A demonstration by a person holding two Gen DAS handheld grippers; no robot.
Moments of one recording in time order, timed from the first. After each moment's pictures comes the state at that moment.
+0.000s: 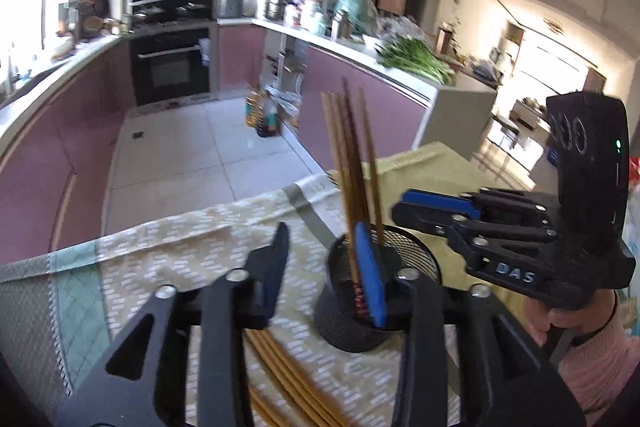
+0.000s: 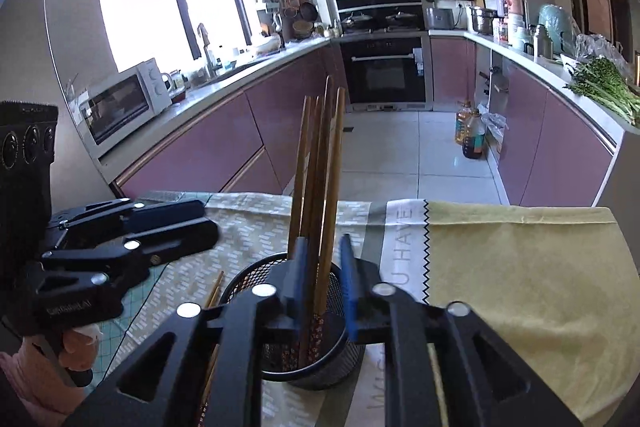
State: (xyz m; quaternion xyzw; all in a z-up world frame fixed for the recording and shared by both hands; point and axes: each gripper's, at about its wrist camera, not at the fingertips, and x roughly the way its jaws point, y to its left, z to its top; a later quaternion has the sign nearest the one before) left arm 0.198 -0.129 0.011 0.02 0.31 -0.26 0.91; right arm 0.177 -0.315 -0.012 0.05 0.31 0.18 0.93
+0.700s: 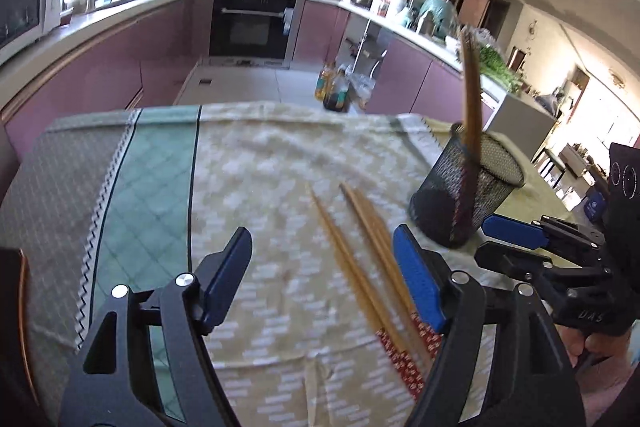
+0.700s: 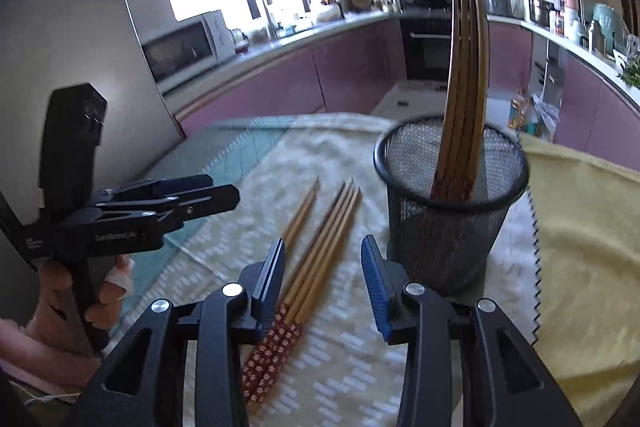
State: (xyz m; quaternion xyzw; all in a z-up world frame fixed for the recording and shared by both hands) left arm 0.137 -0.018 -0.069 -0.05 0.37 -0.15 0.92; right arm 0.108 -0.243 -0.069 0.02 0.36 0.27 0.89
